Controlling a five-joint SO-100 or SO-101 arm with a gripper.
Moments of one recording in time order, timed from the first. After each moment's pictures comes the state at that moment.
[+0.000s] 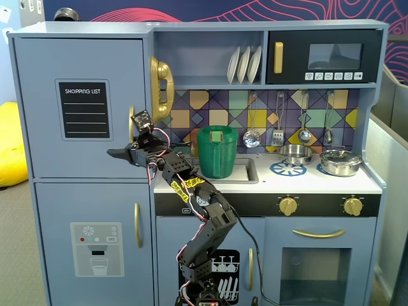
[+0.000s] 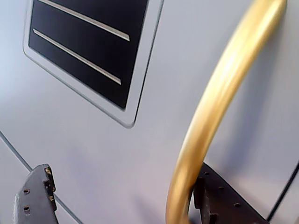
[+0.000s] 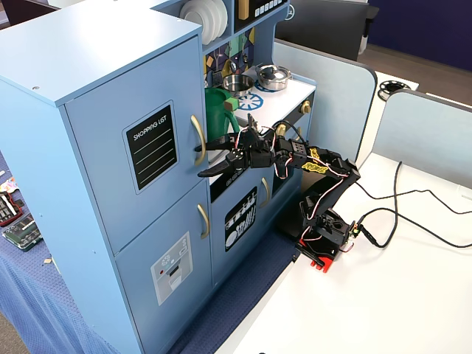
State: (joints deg) arm -42.8 125.0 101.2 19.5 -107.5
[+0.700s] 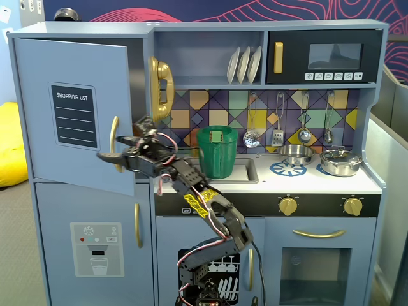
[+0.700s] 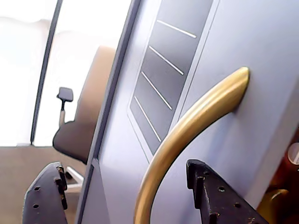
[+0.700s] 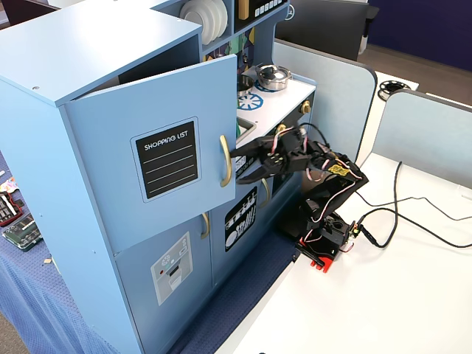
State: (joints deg) arm -56.9 146.4 109.1 24.3 -110.5
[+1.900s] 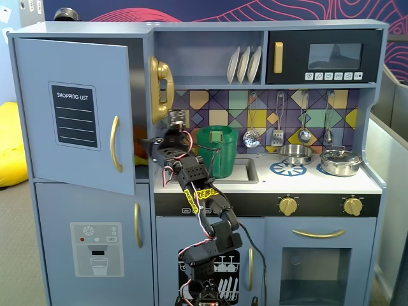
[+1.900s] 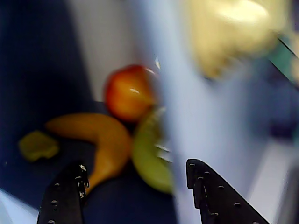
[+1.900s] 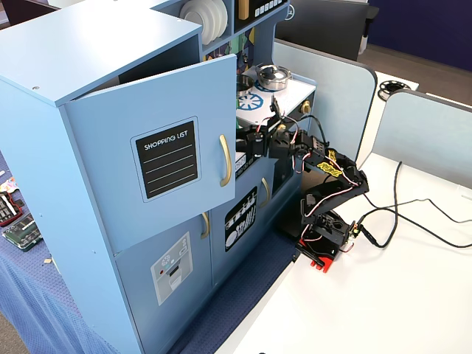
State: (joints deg) arm -34.0 141.3 108.8 25.4 -90.0
